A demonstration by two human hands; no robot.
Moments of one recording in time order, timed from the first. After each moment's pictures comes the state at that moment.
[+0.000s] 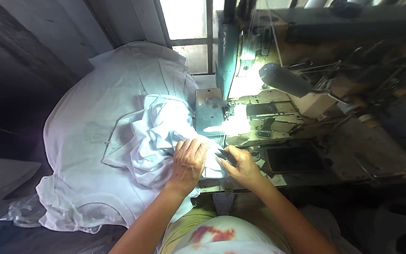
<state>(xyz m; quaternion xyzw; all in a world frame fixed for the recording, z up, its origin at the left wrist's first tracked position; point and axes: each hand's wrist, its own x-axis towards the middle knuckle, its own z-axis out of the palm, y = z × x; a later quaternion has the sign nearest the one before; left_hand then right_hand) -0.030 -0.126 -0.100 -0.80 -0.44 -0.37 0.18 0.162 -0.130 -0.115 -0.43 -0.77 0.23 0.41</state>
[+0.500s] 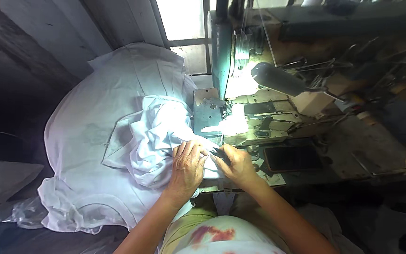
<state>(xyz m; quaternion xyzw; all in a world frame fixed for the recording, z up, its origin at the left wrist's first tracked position) -0.029 -0.146 -0.090 -0.78 -0.48 -0.39 0.01 0.150 -0.129 -0.115 -0.43 -0.78 0.12 0.44</state>
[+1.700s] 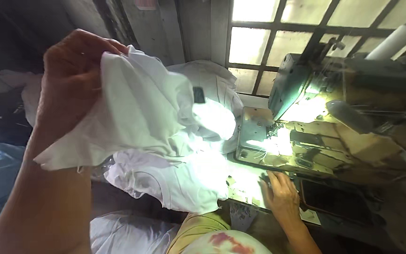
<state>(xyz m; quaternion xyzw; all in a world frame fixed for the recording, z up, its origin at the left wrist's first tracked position) -0.243 -0.178 0.120 -0.70 -0.43 -0.57 -0.04 0.177 -0.145 -0.159 -0.47 -0.79 -0.09 0.39</state>
